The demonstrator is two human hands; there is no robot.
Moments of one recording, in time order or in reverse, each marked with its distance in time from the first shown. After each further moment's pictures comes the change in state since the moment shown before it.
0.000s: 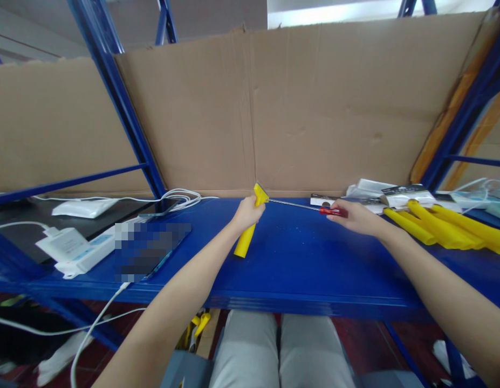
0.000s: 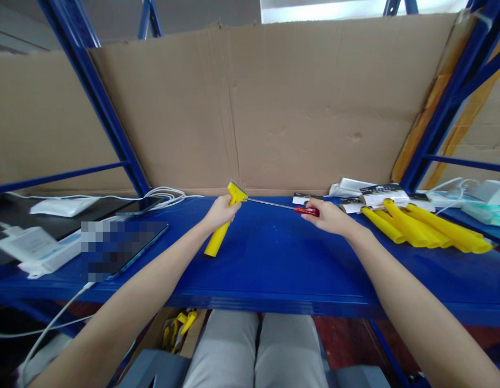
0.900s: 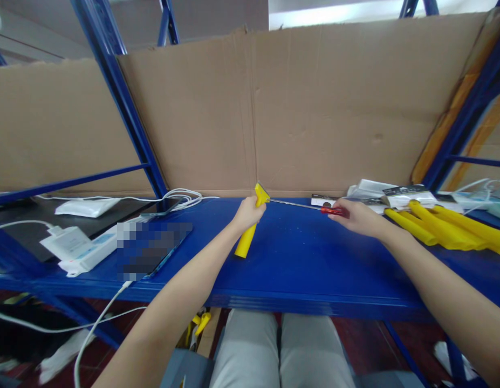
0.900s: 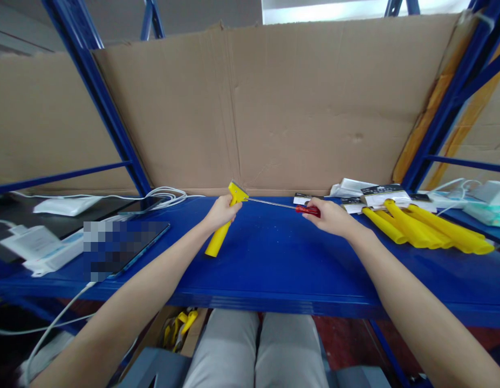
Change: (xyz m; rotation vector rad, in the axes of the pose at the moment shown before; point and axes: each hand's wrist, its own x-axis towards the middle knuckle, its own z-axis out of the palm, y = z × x) left_hand -0.001 0.001 -0.001 0.039 0.002 -0.001; right_hand -0.002 -0.001 -0.002 -0.098 -0.001 0.021
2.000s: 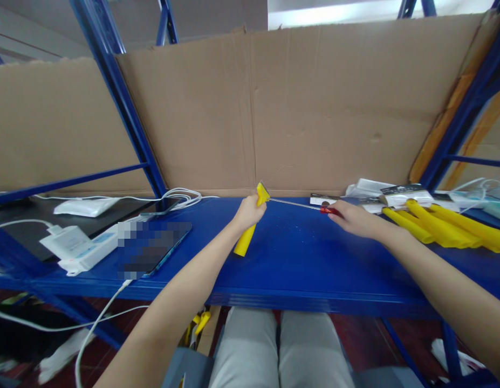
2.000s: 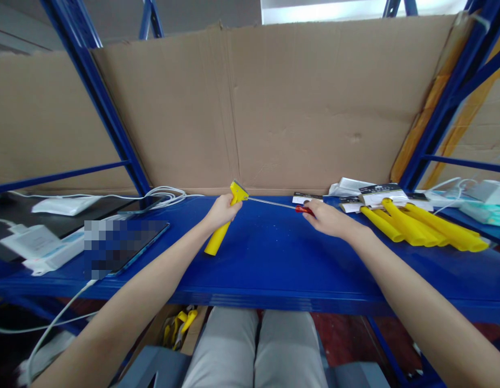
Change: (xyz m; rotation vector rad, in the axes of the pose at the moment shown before) left_hand -0.002 0.006 -0.001 0.186 0.009 0.034; right_hand -0.001 -0.003 0.002 -0.169 -0.054 -0.095
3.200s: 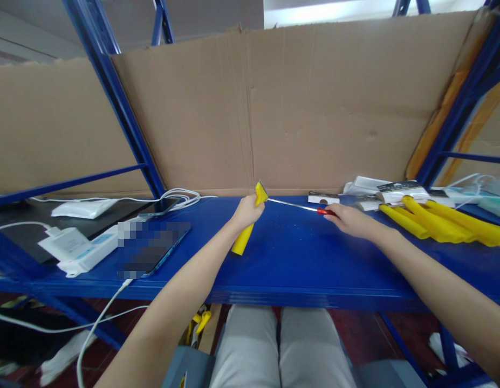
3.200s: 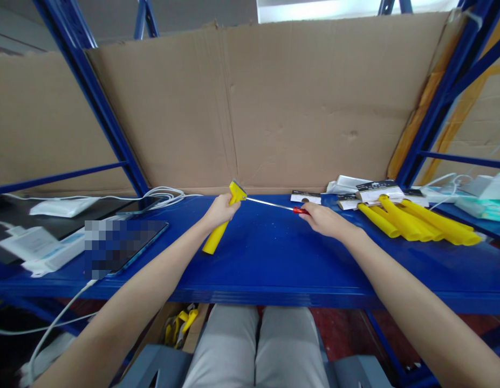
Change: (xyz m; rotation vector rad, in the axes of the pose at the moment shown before) left_hand 0.001 0.000 0.001 0.030 -0.006 0.016; right_hand -0.006 -0.002 0.010 -0.028 -0.059 0.063
